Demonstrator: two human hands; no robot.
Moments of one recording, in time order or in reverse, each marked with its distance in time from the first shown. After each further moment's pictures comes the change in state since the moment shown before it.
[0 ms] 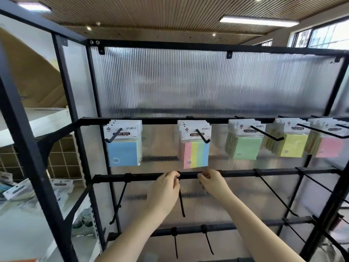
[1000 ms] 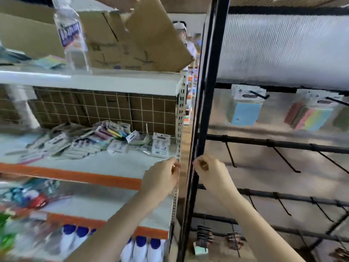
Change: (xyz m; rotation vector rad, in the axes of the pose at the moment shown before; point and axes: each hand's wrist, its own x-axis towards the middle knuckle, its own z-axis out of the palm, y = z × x) left_hand -0.188 -0.201 -0.246 0.122 -0.084 -0.264; right_hand -0.207 -0.173 0.260 -0.126 -0.103 -0.409
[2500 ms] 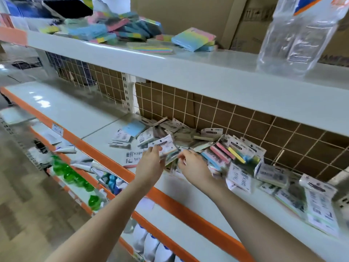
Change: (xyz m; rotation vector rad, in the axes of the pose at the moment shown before) left_hand 0.104 -0.471 -0.148 0.104 0.227 -0.562; right_hand 0.235 -0.235 0.451 -0.145 -0.461 -0.330
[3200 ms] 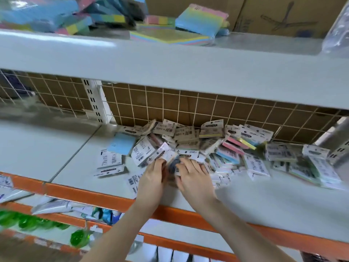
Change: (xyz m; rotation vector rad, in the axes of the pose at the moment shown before) left_hand 0.066 -0.086 0.011 -0.134 -0.081 0.500; right_hand 0.027 -0.051 0.083 -0.506 0.363 0.090
